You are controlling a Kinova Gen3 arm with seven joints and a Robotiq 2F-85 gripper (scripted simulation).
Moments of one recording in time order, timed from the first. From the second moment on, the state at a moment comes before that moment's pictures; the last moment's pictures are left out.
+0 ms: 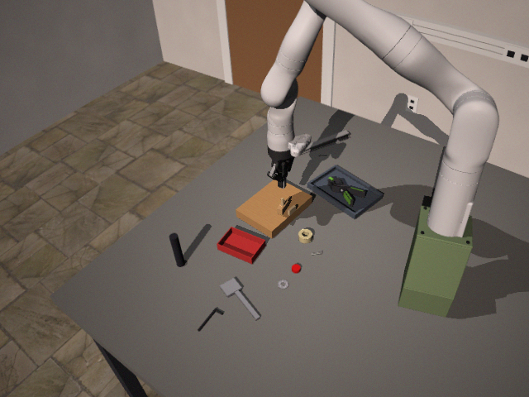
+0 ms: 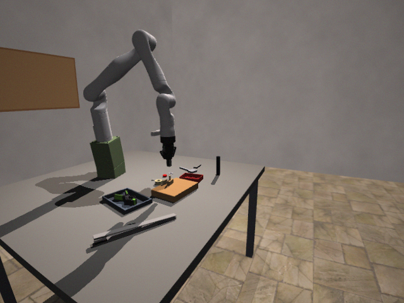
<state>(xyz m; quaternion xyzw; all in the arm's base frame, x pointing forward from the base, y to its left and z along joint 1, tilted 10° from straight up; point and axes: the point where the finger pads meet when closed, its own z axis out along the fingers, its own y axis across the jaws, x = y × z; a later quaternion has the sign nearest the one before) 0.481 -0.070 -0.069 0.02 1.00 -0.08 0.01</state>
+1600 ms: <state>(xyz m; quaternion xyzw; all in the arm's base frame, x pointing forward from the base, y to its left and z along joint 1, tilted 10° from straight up) 0.481 -0.069 -0.069 -0.02 1.00 -0.08 0.01</state>
